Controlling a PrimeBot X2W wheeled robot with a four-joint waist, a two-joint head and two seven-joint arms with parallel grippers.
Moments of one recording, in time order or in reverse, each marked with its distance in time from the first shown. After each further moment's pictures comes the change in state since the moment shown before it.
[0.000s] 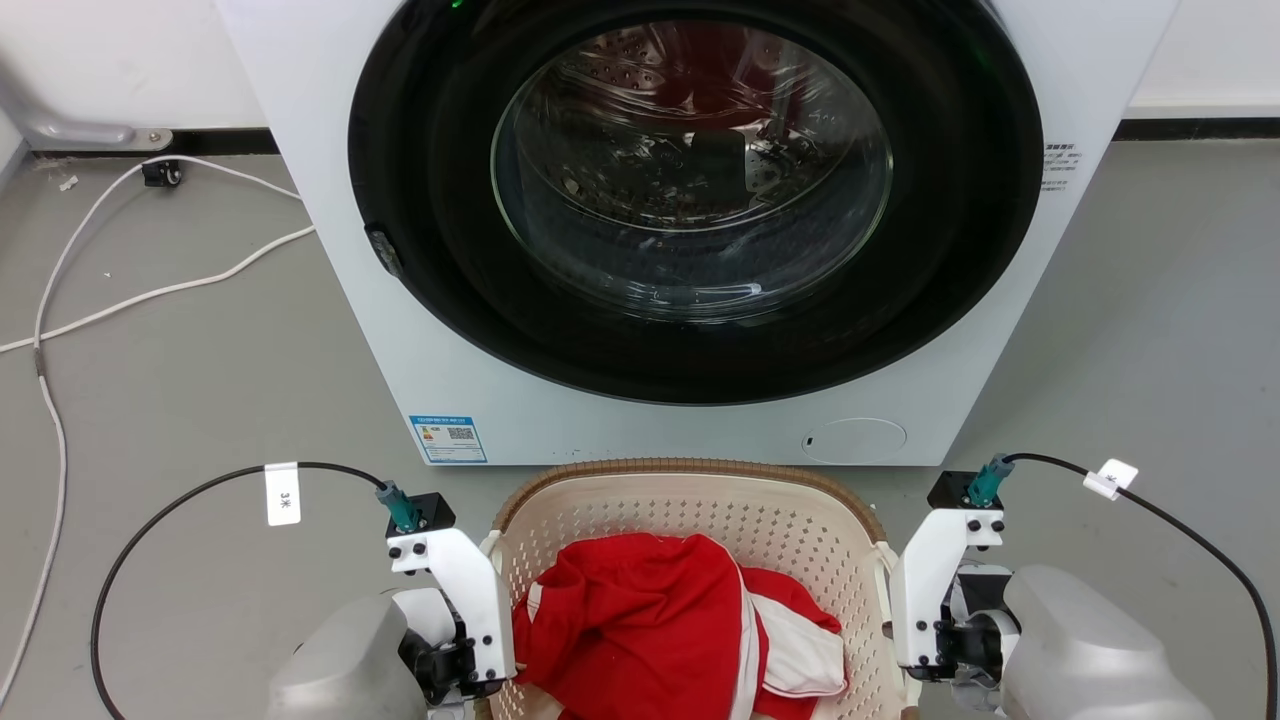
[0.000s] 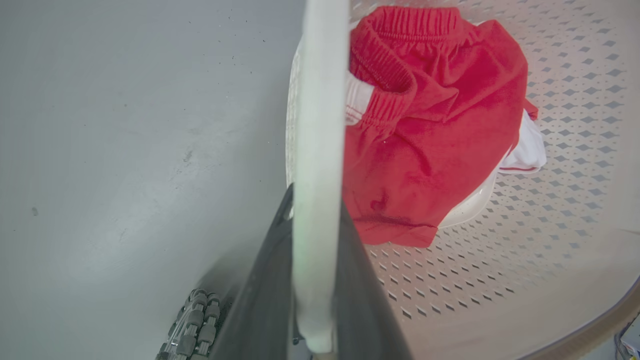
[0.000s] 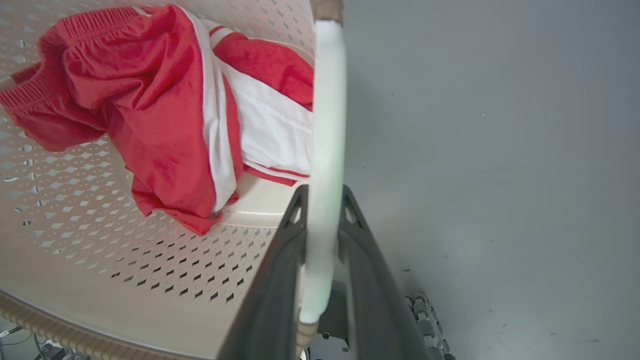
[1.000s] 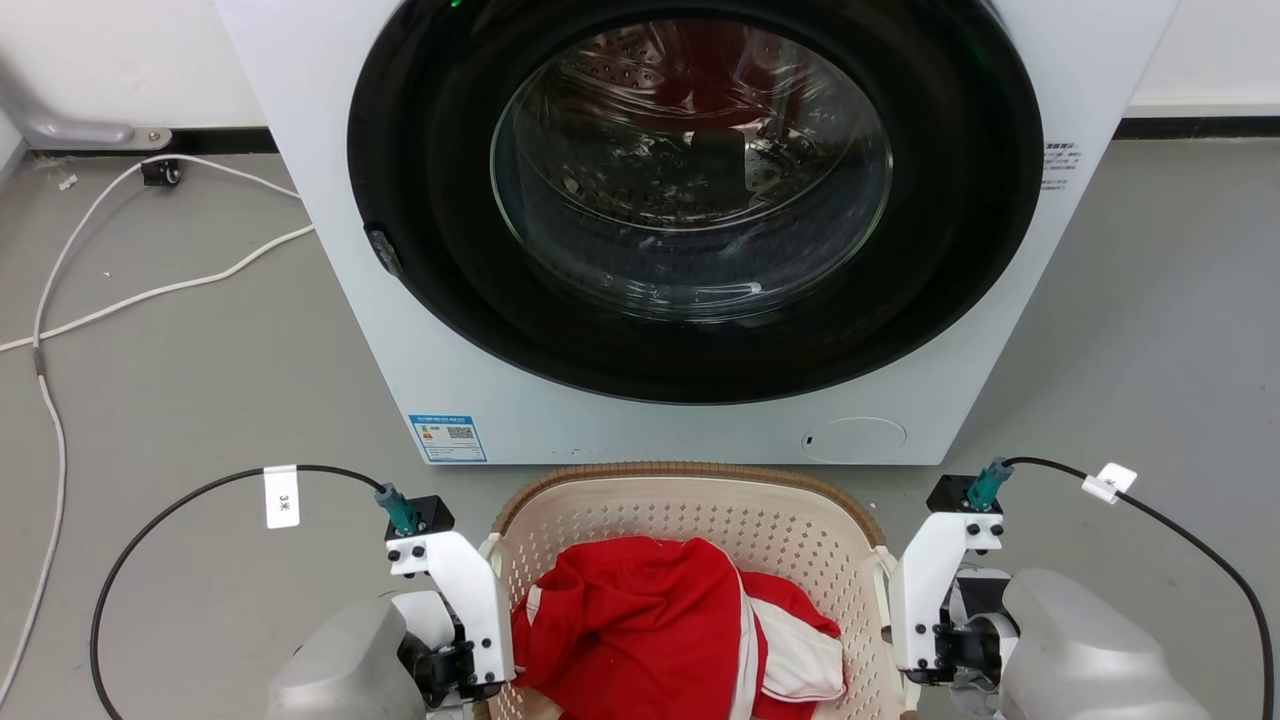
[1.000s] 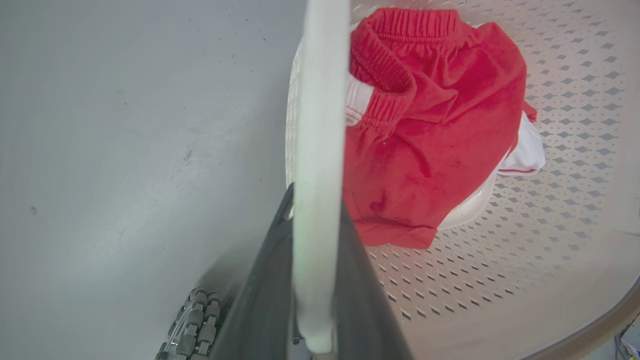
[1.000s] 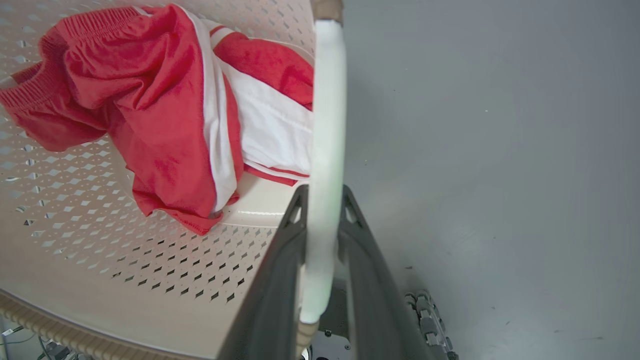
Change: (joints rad) left arm -0.001 0.004 -0.041 0.005 -0.041 0.000 -0.012; right arm 0.000 0.002 0.018 0.009 0.025 0.000 -0.003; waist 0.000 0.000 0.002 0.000
